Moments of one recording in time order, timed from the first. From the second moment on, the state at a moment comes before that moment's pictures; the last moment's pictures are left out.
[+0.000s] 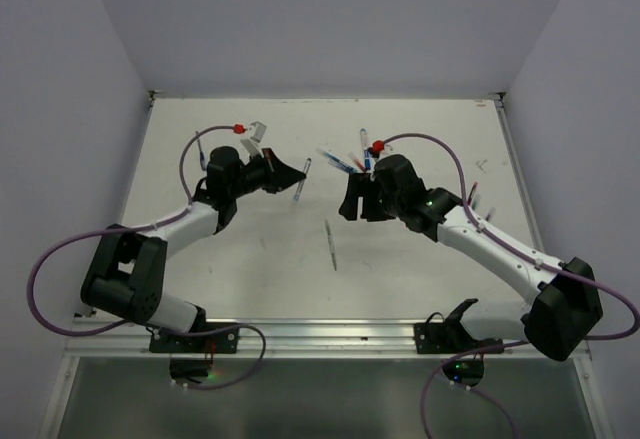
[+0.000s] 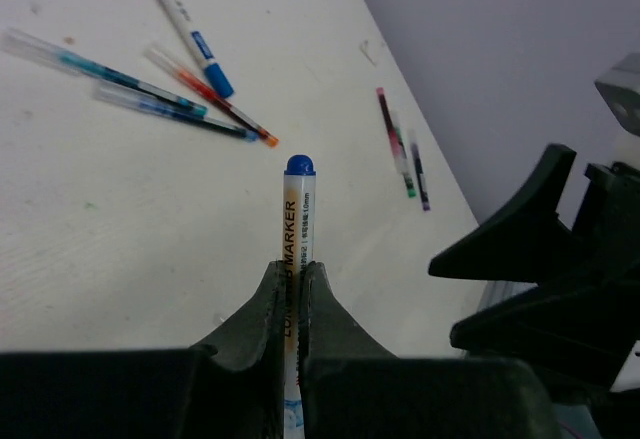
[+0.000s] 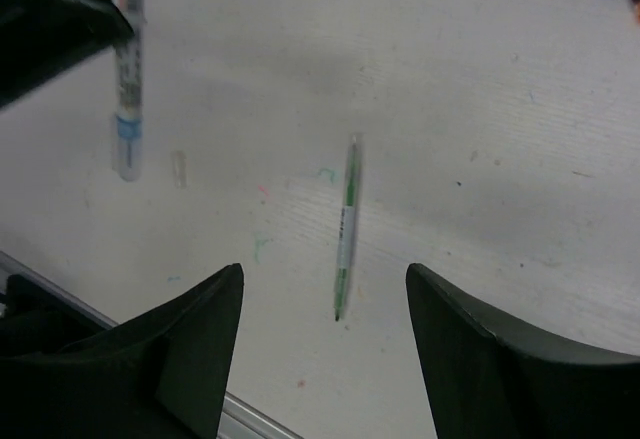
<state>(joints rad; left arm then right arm) -0.30 1.48 0.74 0.49 0.57 -0.65 0.68 1.27 0.97 -0.45 0.02 0.56</state>
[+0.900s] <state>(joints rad) -0.51 1.41 0.63 0.61 0.59 -0.78 0.67 1.32 0.89 -0.02 -0.10 0.83</state>
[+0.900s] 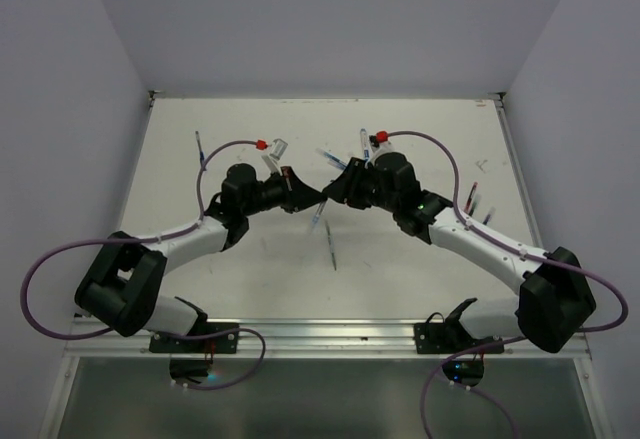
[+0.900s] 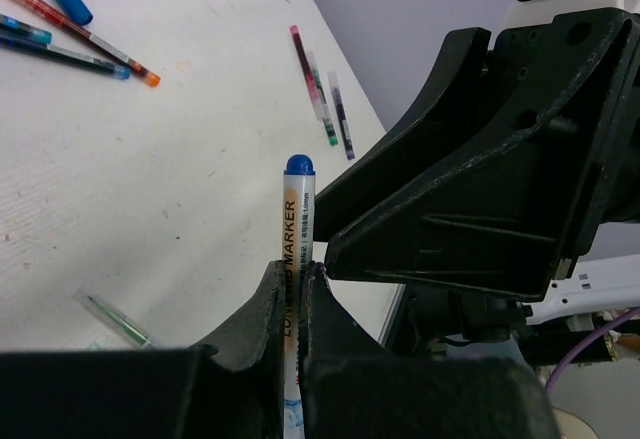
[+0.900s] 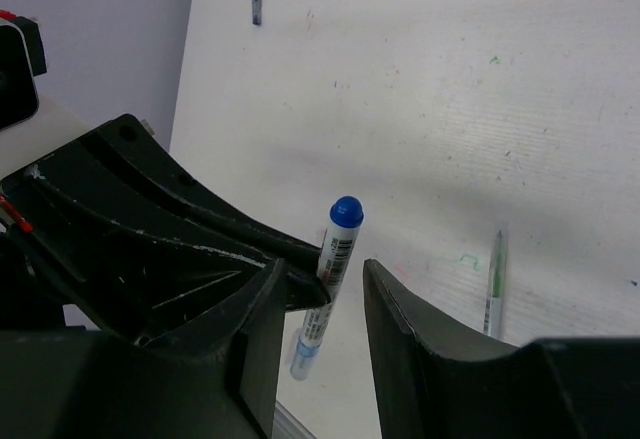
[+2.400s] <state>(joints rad) -0.58 1.31 0.51 0.52 0.57 -0.68 0.65 1.31 0.89 -0.02 -0.05 0.86</state>
